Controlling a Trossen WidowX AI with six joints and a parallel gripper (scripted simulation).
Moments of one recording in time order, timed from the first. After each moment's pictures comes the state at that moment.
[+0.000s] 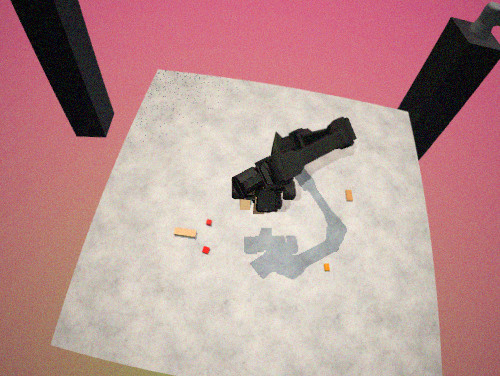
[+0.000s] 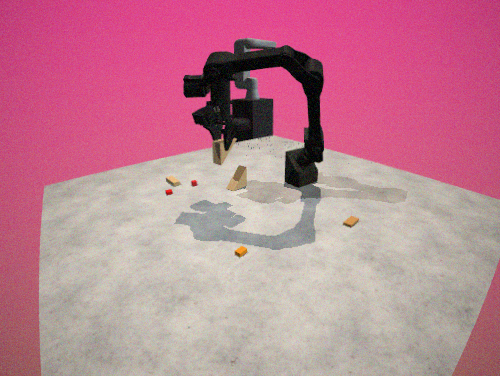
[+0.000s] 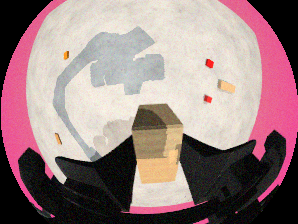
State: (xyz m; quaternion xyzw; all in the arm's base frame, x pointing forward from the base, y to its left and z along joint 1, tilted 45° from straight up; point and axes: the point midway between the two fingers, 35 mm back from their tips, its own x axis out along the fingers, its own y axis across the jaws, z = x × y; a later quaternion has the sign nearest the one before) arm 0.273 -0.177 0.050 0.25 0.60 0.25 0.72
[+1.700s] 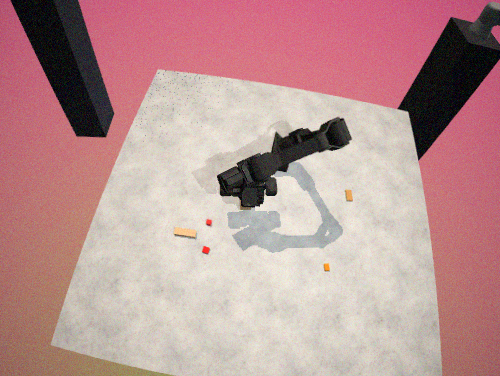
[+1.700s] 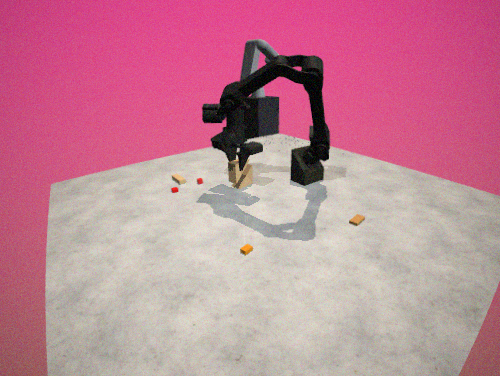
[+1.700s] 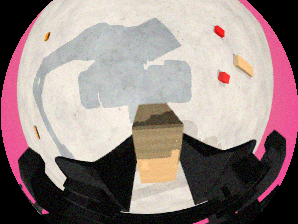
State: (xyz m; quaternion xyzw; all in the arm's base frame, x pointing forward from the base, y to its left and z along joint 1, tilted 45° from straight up) arm 0.226 -0.134 -0.052 0.25 0.59 0.26 0.72
